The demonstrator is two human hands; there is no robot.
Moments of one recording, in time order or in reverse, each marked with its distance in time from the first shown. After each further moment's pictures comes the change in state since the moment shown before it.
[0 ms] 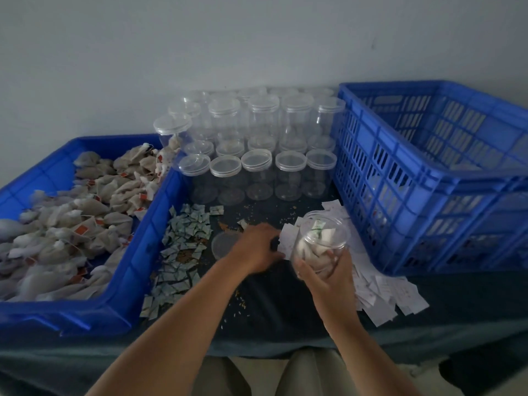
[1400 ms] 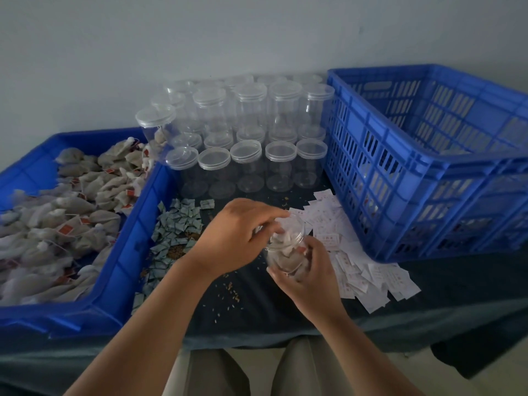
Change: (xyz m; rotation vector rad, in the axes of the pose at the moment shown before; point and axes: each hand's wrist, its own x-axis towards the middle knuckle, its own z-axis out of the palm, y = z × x) left_hand -0.054 0.014 -0.053 -0.148 0.554 0.638; right_hand -0.009 -0.001 0.007 -0.217 -0.122 -0.168
